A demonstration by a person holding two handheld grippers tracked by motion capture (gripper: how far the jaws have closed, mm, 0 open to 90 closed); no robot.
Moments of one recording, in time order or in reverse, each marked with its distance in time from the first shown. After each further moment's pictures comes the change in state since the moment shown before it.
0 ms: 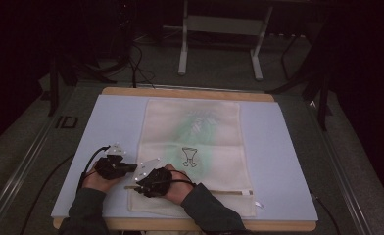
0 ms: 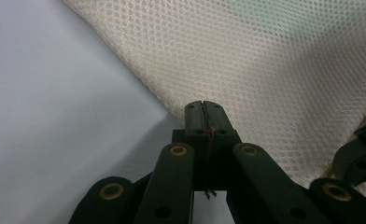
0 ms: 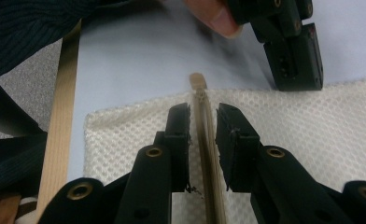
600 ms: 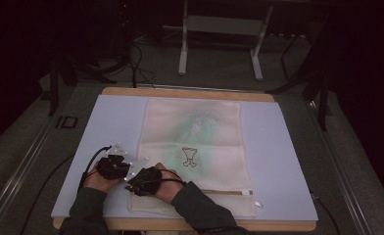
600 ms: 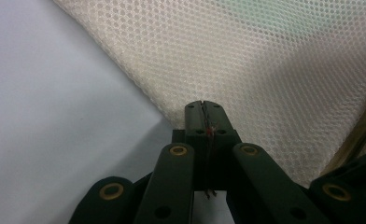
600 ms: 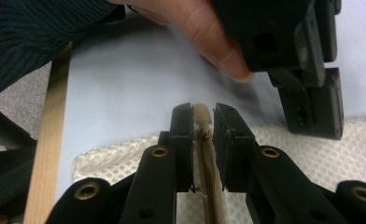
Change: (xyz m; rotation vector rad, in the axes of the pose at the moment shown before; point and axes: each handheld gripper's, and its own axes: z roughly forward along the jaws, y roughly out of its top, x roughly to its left) left arm -0.001 0.001 0.003 0.009 -0.012 0.004; right arm 0.002 0.019 0.021 0.014 -0.009 -0.018
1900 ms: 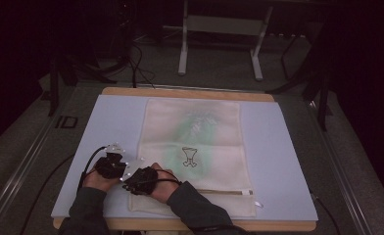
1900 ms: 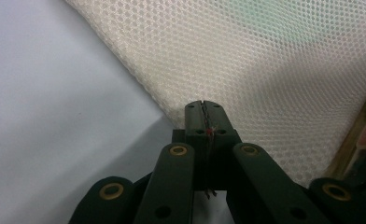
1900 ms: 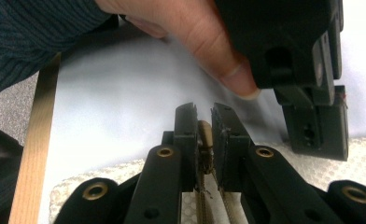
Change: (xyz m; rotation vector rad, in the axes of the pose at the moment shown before) left arm 0.006 -0.002 0.001 -0.017 -0.044 -0.062; right arm 0.001 0.006 0.010 -0.005 -0.019 -0.012
